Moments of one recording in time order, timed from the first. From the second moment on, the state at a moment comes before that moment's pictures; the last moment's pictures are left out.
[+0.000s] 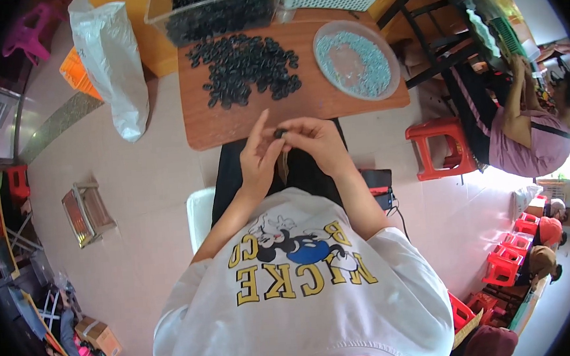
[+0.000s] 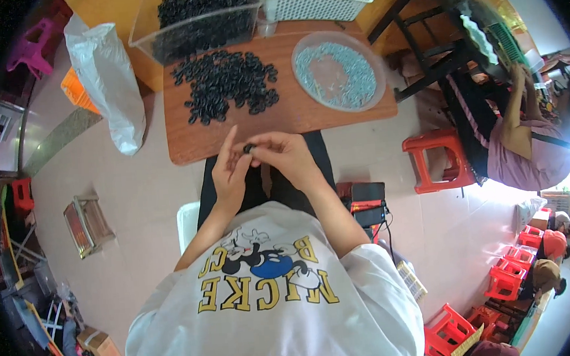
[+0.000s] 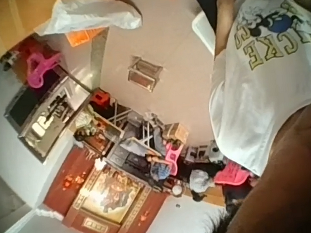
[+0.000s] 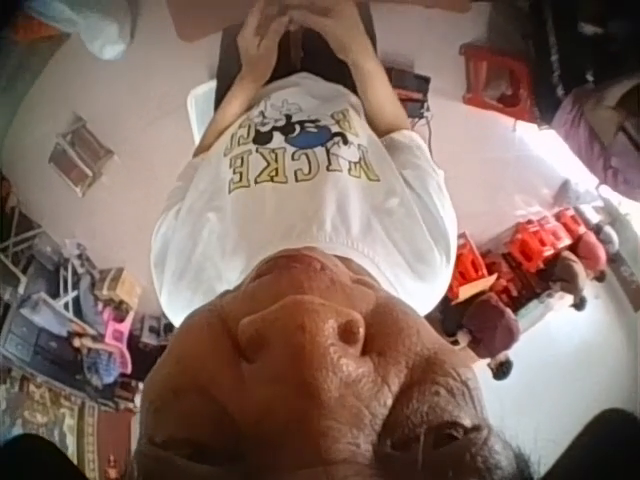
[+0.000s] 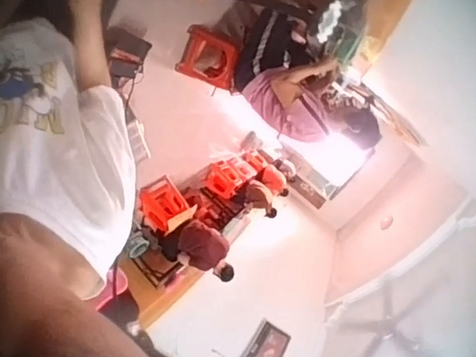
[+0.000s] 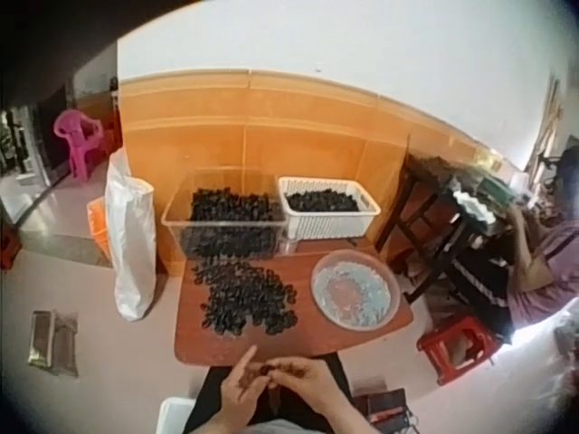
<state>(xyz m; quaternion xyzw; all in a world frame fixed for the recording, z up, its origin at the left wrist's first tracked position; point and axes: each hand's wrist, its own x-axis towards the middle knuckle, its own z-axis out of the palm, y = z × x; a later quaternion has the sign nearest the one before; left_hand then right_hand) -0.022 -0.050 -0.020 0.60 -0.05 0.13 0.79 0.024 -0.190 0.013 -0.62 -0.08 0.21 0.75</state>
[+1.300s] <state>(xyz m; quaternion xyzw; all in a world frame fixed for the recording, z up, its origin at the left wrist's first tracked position) -0.005 -0.012 -0.041 0.84 -0.07 0.23 0.49 0.184 -0.170 0.003 -0.91 -0.32 -0.02 0.26</state>
